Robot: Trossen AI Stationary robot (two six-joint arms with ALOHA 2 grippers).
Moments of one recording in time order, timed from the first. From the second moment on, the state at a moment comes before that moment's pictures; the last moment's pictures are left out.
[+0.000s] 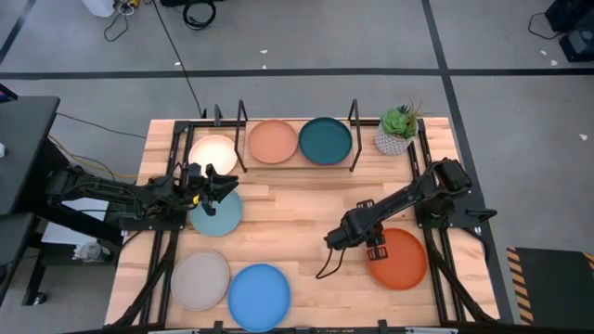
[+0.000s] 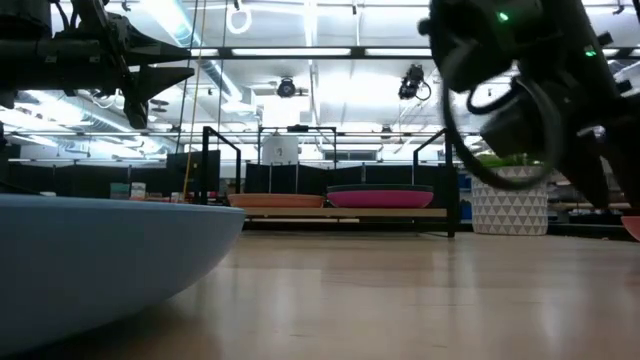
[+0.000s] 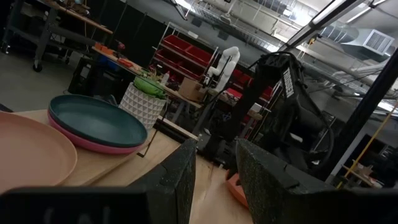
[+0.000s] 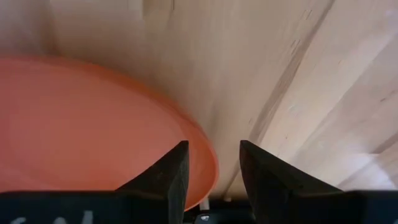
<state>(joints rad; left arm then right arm) -0.07 0.51 0.01 0.71 -0.34 -0.46 0.35 1.88 1.20 -1.32 -0.05 0.23</state>
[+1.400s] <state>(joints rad) -0.07 0.51 0.01 0.71 -0.34 -0.46 -0.06 1.88 1.28 -1.02 0.11 0.39</state>
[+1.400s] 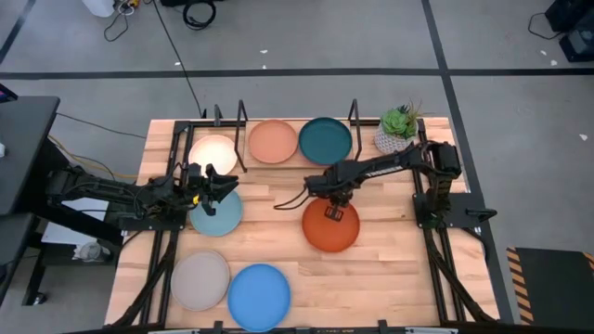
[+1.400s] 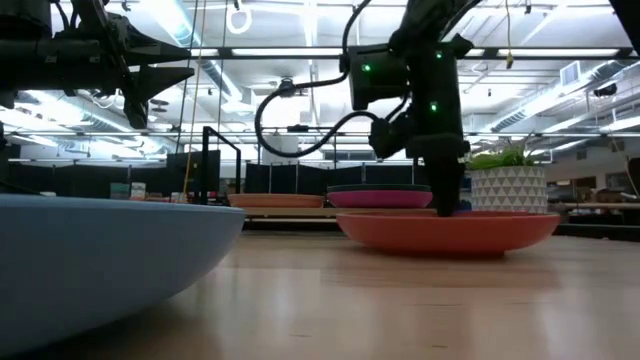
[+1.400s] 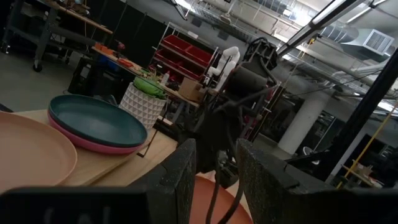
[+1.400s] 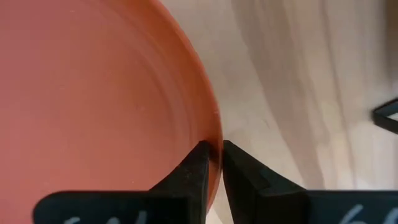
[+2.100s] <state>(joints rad) -0.07 0.51 0.01 0.71 -0.34 -0.46 0.29 1.89 1.42 -0.74 0.04 0.22</state>
